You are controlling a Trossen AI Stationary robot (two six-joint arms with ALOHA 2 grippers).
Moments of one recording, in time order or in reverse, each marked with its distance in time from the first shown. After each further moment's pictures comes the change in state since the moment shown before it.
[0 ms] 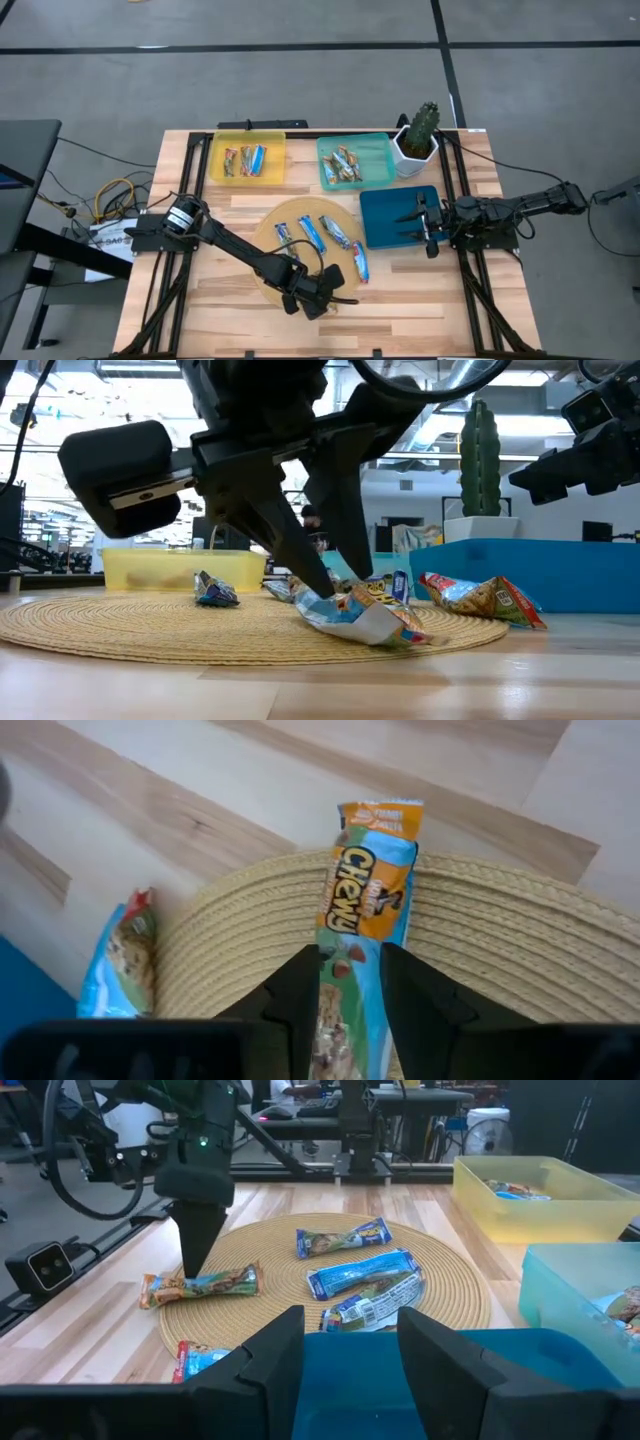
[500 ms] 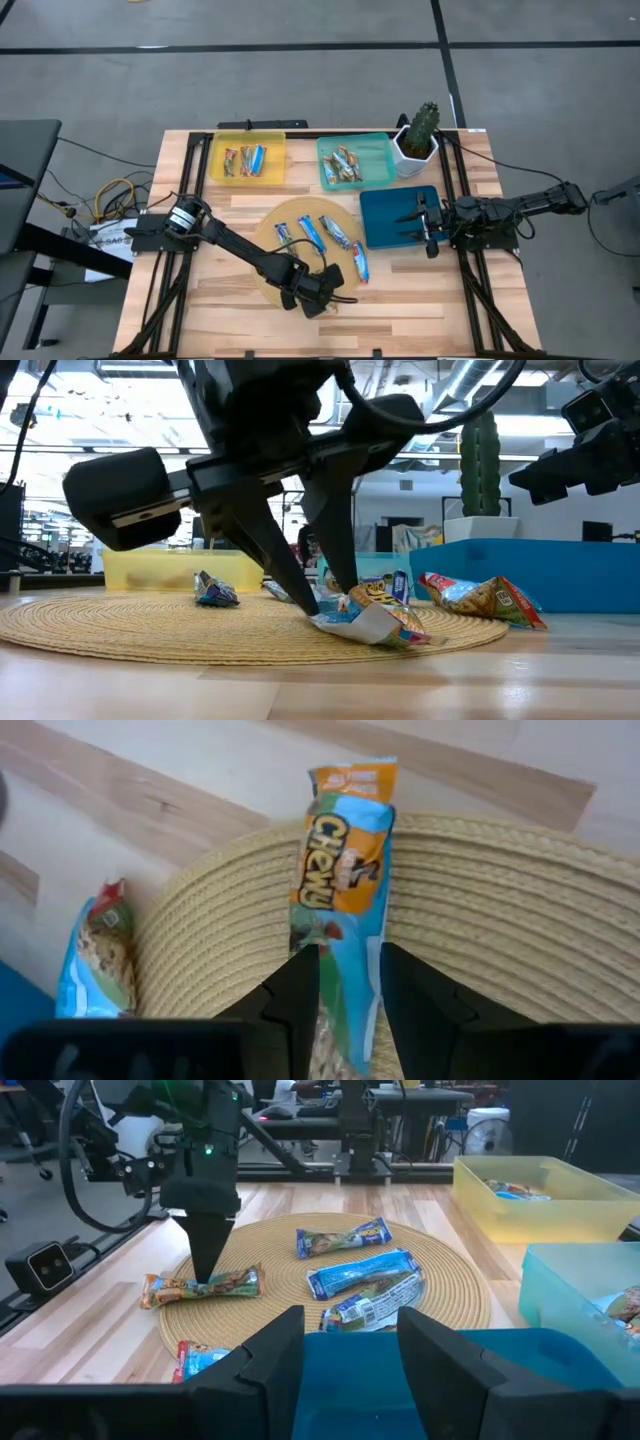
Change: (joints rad) left arm 0.014 0.014 0.005 -0.043 0.003 0.069; right arm 0.000 0.000 0.000 0.000 0.000 0.000
